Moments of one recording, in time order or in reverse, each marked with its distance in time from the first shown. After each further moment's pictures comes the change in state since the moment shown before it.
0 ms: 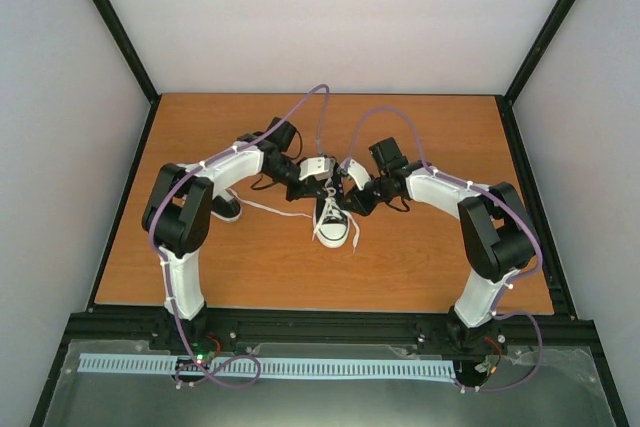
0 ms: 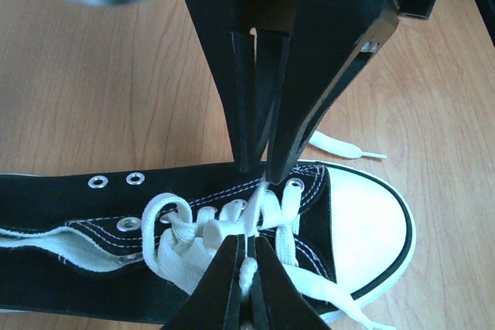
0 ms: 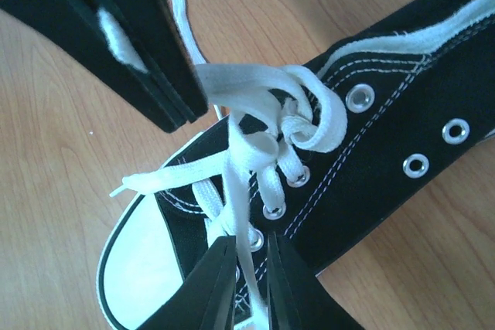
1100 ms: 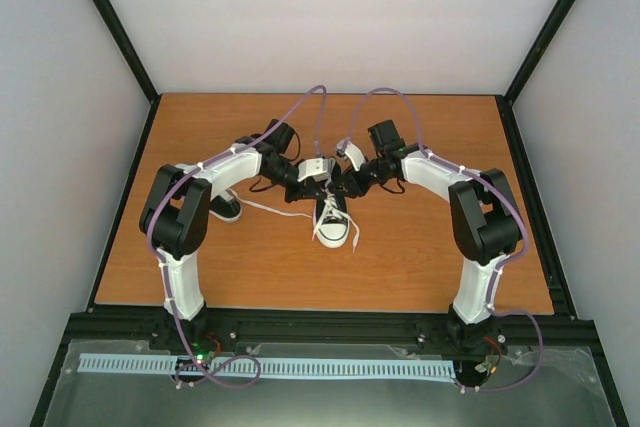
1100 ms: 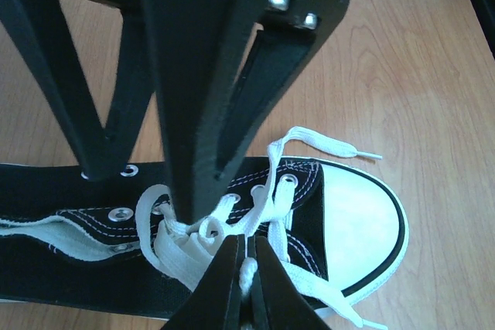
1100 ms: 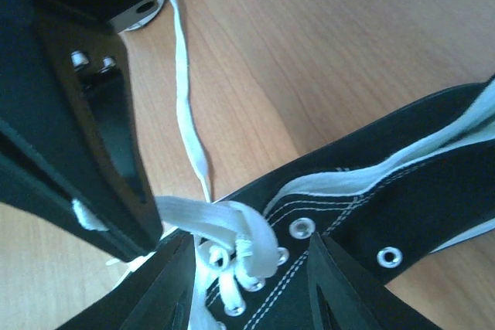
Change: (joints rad) left arm 0.012 -0.020 -0.038 0.024 0.005 -0.023; right arm -0.043 0.132 0.193 -0.001 -0.111 -0.007
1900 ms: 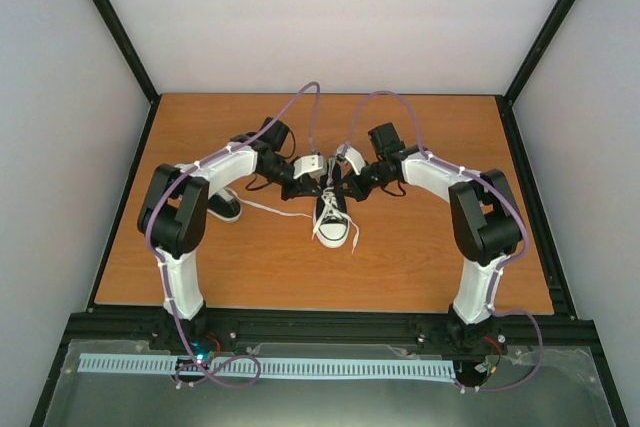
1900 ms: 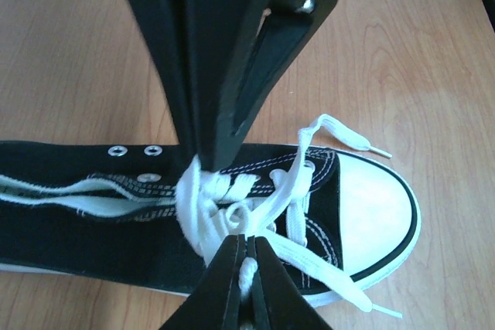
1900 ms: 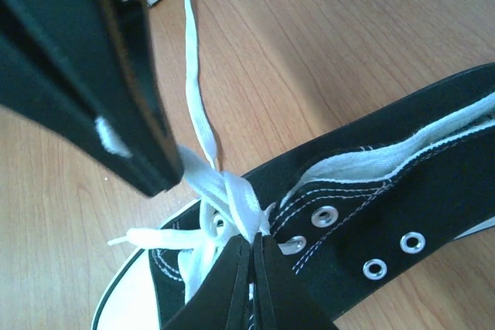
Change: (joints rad) left arm 0.027 0.000 0.000 -0.001 0.007 -0.003; right arm 0.001 0.008 -0.013 -0.037 -0.026 -0.046
